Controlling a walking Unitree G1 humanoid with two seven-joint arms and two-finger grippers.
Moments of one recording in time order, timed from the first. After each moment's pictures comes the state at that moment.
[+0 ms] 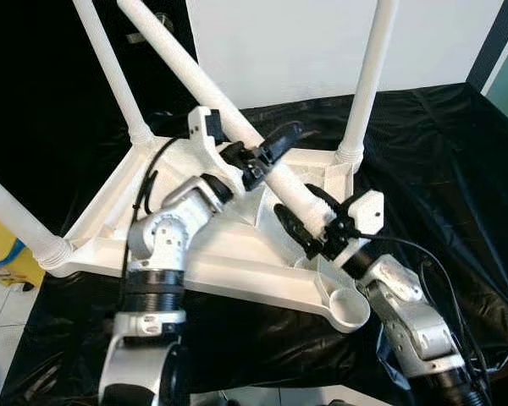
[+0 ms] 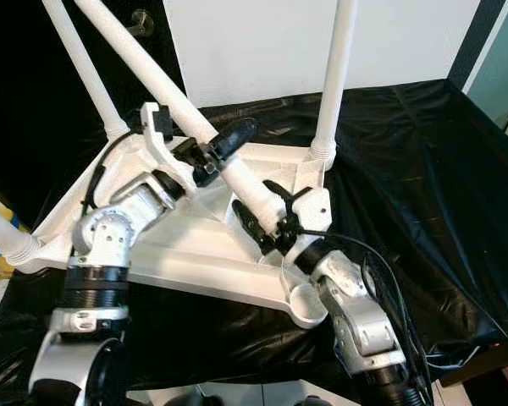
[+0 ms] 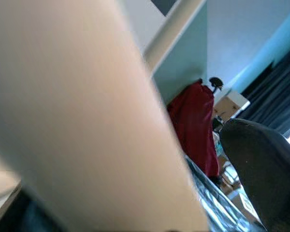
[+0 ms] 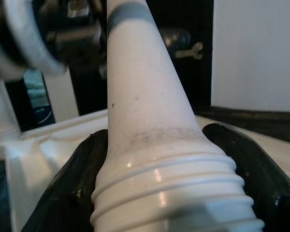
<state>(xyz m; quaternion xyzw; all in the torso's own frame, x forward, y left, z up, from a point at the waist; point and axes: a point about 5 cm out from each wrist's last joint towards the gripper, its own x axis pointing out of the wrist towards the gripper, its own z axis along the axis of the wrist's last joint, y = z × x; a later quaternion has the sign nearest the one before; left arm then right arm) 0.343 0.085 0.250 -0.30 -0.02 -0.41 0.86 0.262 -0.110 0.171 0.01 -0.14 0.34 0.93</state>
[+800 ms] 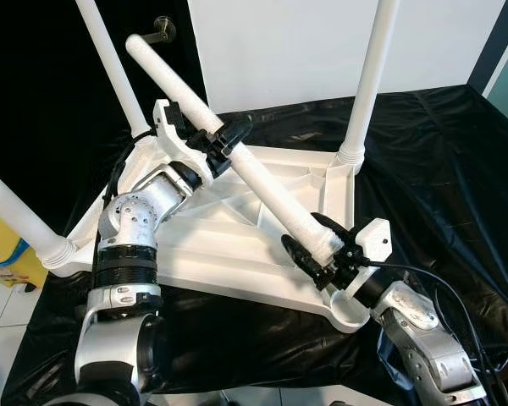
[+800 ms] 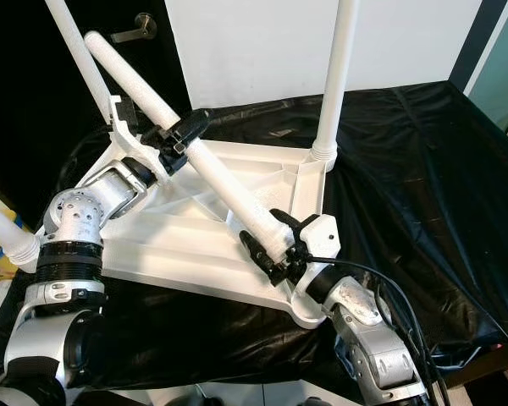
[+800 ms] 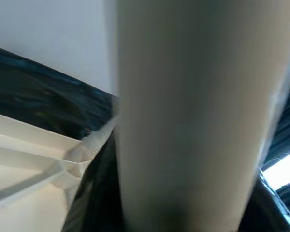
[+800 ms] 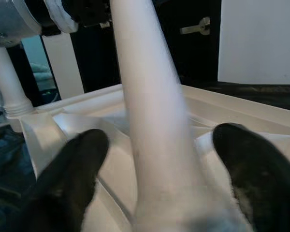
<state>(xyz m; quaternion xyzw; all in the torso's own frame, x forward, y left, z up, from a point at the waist) 0.358 0.113 0.252 -0.39 0.00 -0.40 0.83 0.245 -0.117 0.158 0.01 -0.10 0.35 0.93</state>
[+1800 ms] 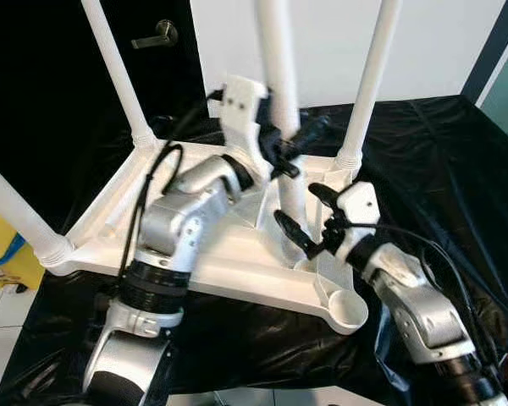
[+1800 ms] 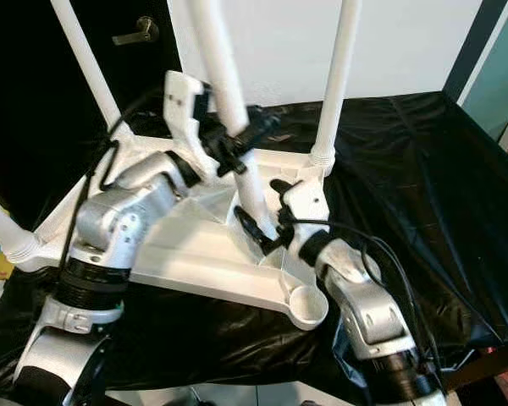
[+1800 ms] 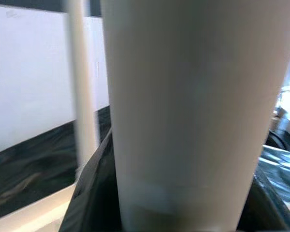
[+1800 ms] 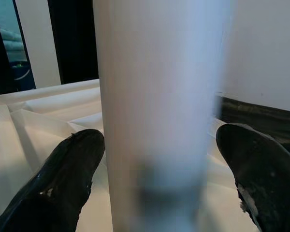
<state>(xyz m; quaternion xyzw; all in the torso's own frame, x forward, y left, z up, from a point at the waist) 0.304 0.027 0.285 -0.04 -0.13 -0.49 0.86 0.286 -0.104 0.185 -0.07 -0.09 0.31 0.94</state>
